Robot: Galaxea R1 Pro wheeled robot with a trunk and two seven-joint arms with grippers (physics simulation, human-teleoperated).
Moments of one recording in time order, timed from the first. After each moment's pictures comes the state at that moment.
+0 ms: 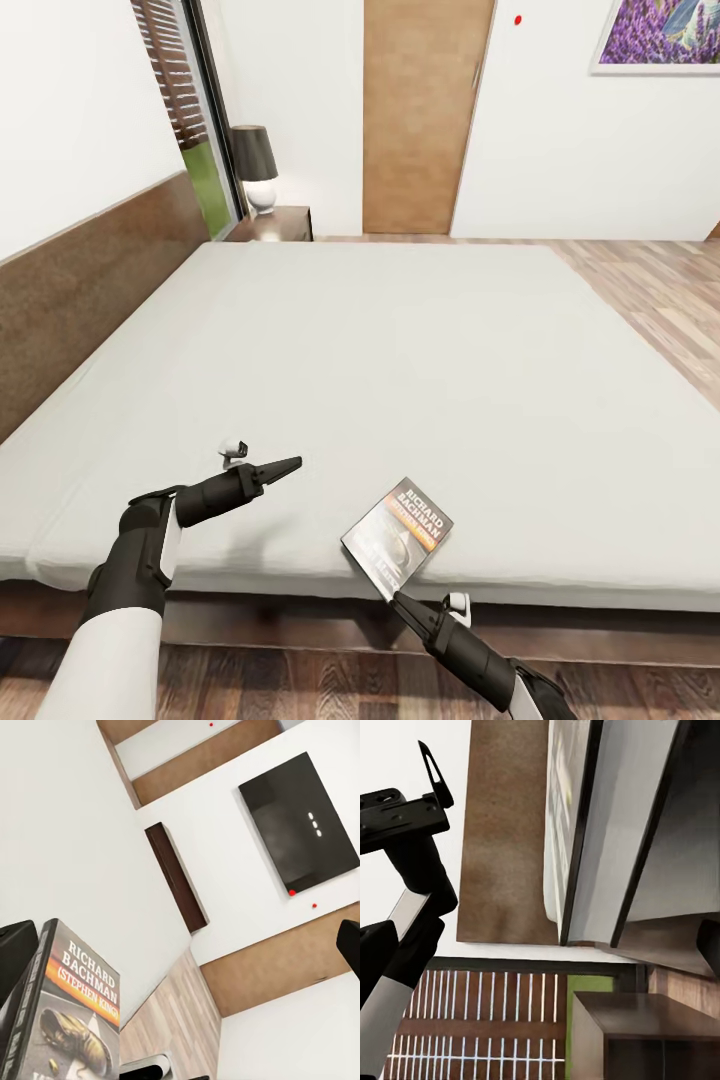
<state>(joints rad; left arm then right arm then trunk) -0.65 -0.07 0.43 -1.09 -0.07 0.83 -1.49 -0.36 0.07 -0.28 -0.56 -0.32 0.42 1.37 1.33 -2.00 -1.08</state>
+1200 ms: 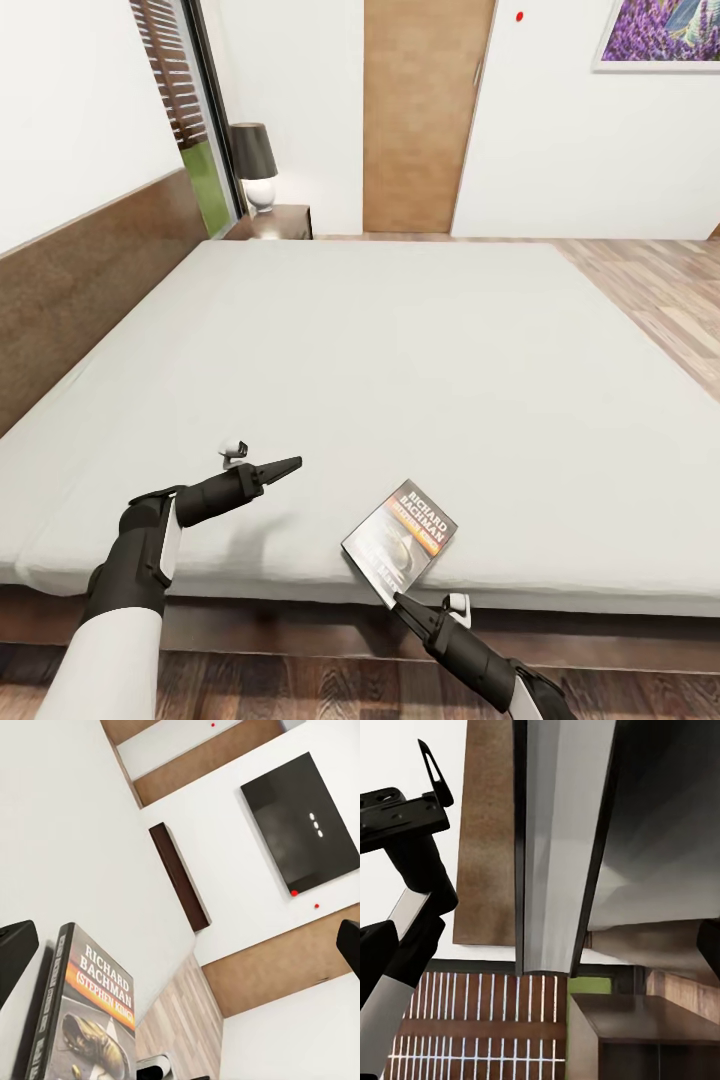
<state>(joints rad) -0.65 -0.07 0.43 -1.09 -0.07 0.83 -1.49 -0.36 0.06 -0.28 -0.56 -0.32 0.42 1.37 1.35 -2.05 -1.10</state>
